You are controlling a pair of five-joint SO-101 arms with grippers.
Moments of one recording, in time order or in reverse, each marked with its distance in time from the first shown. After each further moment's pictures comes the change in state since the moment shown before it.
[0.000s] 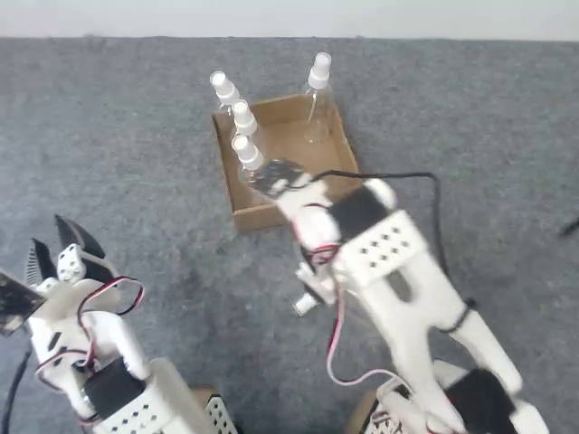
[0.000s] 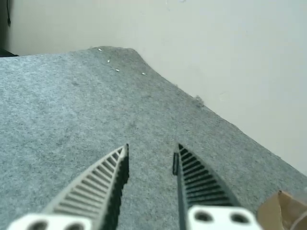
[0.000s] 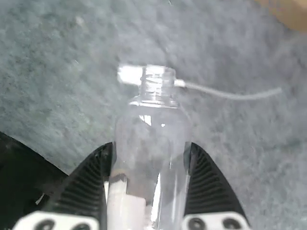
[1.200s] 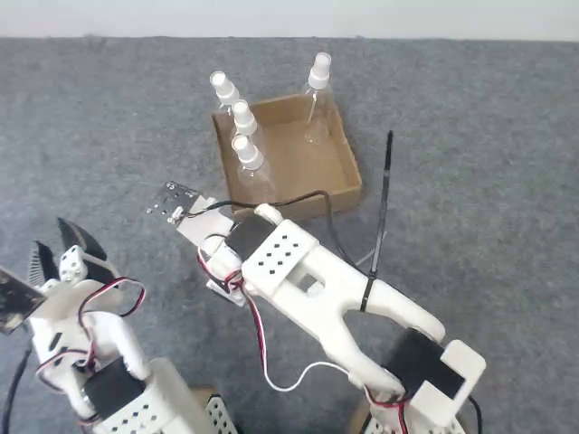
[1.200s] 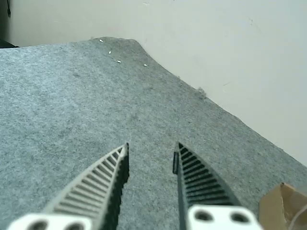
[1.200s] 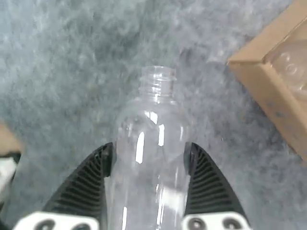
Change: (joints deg) left arm 0.1 0.1 -0.1 2.0 0.0; right arm -20.2 23.1 -8.6 -26.0 -5.5
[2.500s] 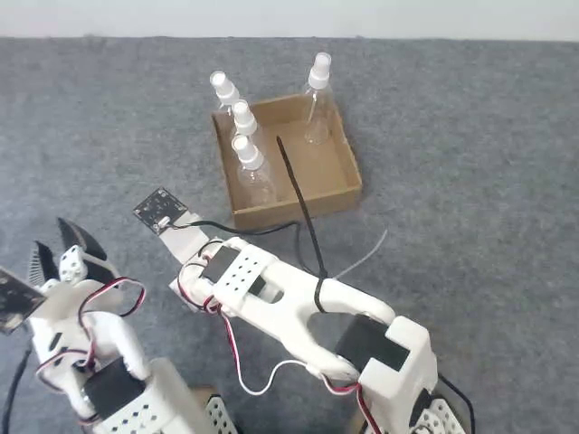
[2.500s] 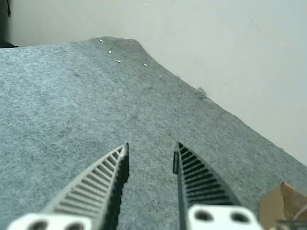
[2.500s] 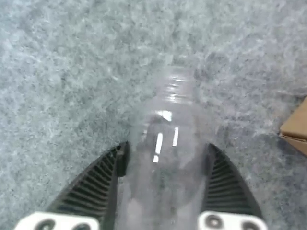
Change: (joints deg) left arm 0.0 0.0 0.0 0.0 0.0; right arm -5.6 16.1 4.8 -32.8 -18.5
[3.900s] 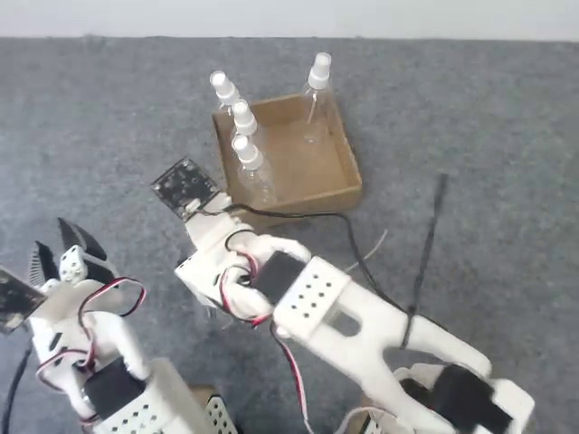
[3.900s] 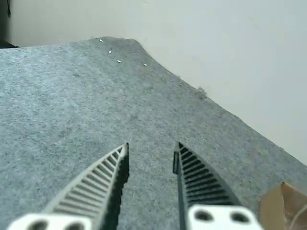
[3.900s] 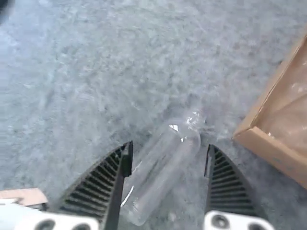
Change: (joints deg) left arm 0.0 0.0 0.0 0.0 -0.2; right arm 1.6 -30.7 13.0 2.4 0.0
